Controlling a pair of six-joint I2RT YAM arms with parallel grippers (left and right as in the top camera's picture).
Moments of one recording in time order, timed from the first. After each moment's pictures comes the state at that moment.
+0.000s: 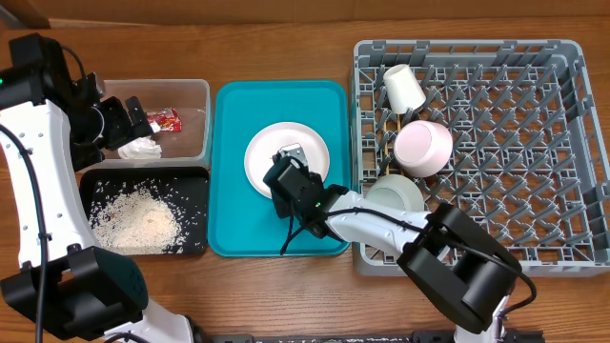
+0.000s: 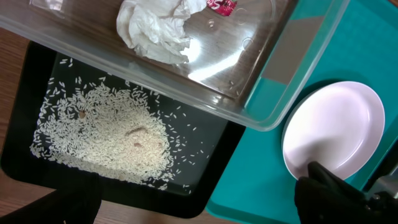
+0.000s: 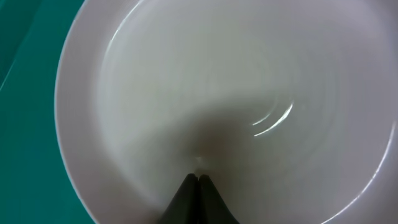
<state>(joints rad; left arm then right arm) 0.35 1.78 1.85 -1.45 0.16 -0.12 0.88 1.97 1.14 -0.15 0.20 0.51</state>
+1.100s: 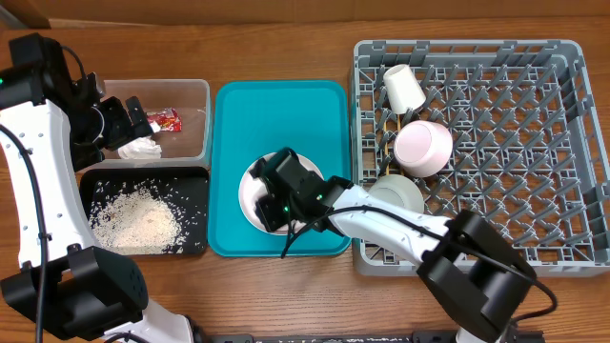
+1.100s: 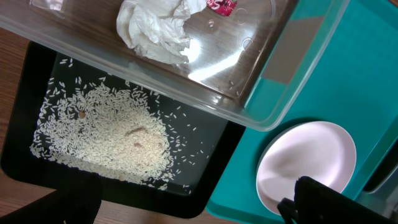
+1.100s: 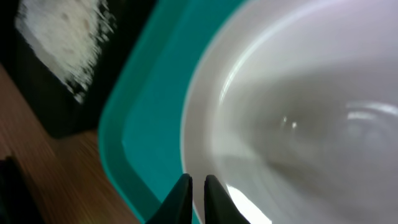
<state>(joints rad) 0.35 1.78 1.85 -1.45 0.16 -0.12 0.88 1.90 1.20 -0.27 -0.31 0.43</state>
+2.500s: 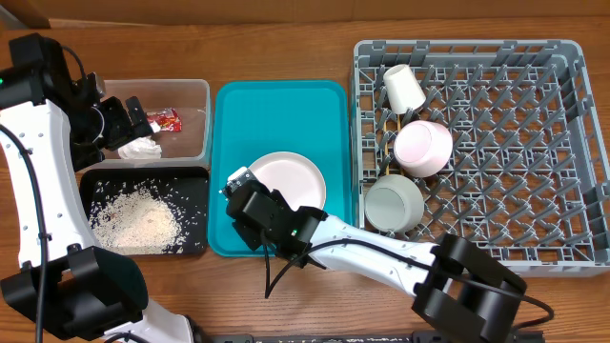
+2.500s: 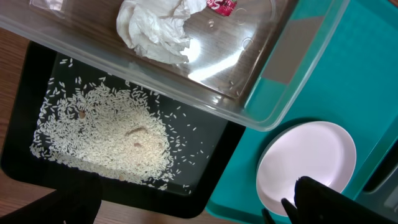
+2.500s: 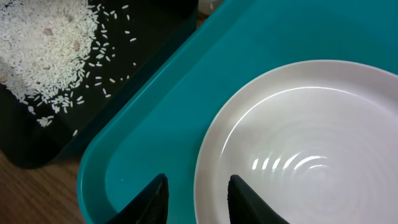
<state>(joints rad) 0.35 1.78 1.85 -1.45 0.16 -0.12 1.07 1.90 1.23 -0.24 0.15 0.33</state>
